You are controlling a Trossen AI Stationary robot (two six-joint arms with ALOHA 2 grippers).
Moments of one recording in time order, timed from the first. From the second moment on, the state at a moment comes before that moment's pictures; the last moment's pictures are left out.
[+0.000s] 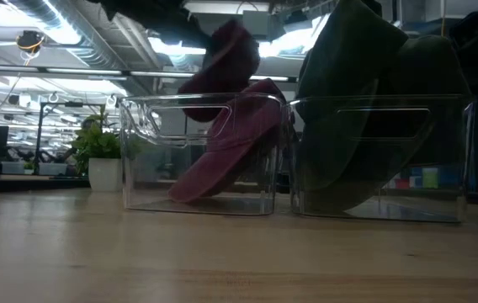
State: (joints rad) left arm 0.45 1.24 1.02 -0.09 0.15 0.62; right arm 0.06 0.02 0.01 0.02 -0.02 0.04
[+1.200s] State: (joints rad) left arm -0.23 1.27 1.02 -0.08 -0.38 0.59; right arm 0.06 0.02 0.01 0.01 -0.02 0.04
